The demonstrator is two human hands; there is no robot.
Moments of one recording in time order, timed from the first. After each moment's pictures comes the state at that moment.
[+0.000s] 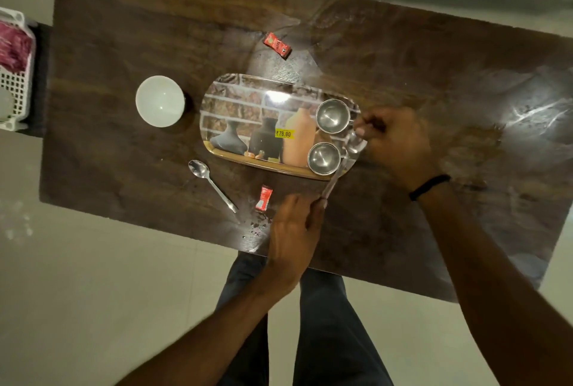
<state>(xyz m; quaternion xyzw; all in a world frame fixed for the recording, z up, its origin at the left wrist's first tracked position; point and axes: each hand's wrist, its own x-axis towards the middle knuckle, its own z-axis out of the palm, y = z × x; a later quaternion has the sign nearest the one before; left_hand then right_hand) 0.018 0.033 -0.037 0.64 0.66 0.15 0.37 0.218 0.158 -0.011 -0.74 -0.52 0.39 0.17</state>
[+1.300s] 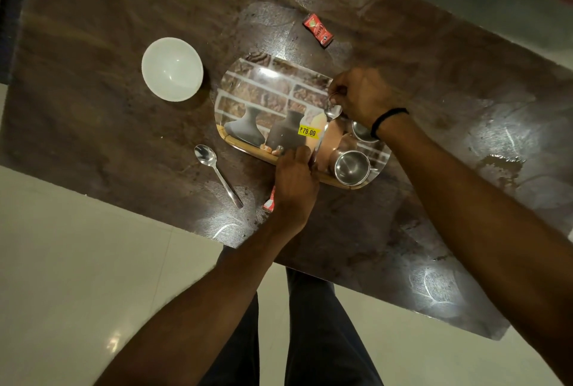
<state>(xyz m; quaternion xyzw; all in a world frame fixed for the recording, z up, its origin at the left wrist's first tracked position) -0.004 0.117 -0.124 0.61 0.71 0.11 0.33 0.138 0.275 -0.101 -0.63 -0.70 0.34 -0.04</state>
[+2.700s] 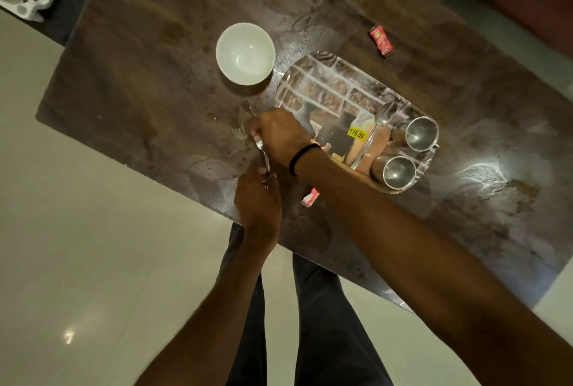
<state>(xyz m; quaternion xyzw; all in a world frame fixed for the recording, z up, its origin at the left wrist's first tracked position) -0.137 0.061 -0.108 0.34 0.86 0.20 0.33 -0.098 0.202 -0.094 -0.51 -0.76 0.40 -0.09</state>
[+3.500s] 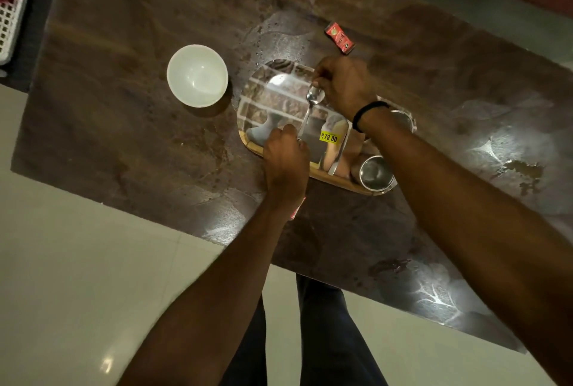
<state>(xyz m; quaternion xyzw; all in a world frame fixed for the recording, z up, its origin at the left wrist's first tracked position) -0.055 0.169 -0.111 0.55 0.77 0.09 0.30 0.067 0.294 -0.122 -0.65 -0.69 0.31 0.06</state>
